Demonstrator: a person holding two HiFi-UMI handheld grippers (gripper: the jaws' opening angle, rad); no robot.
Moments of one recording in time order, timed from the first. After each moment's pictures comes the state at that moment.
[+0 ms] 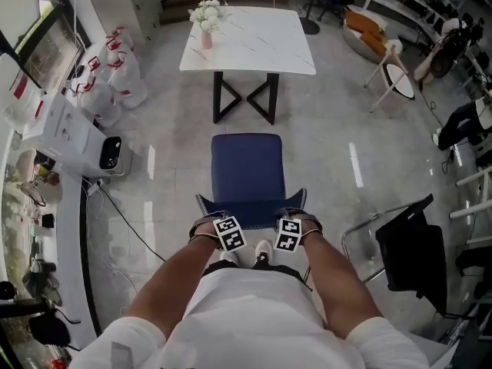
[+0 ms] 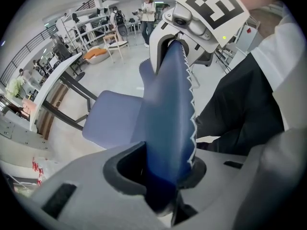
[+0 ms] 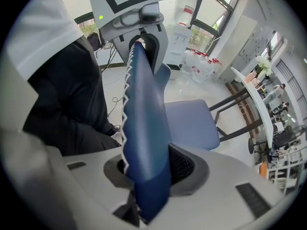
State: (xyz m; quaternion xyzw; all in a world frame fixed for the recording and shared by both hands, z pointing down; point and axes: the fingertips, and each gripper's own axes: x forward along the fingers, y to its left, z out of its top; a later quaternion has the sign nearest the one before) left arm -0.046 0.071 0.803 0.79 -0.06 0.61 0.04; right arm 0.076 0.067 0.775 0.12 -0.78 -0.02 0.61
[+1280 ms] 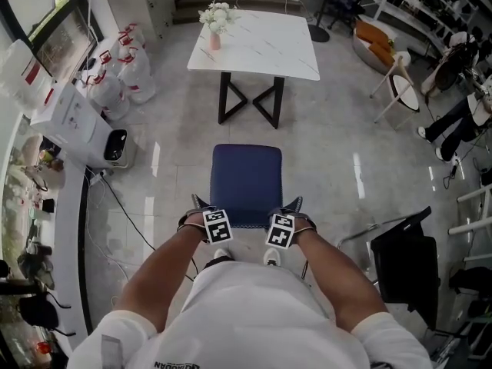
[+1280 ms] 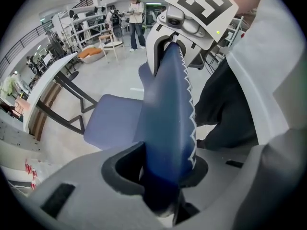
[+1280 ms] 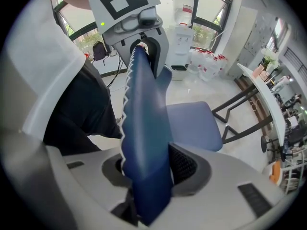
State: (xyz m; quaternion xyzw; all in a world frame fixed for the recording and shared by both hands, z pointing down) left arm -0.050 0.086 0.774 0.79 -0.02 0.61 0.07; right arm 0.066 0.082 0.747 0.08 -0.80 0.03 0.60
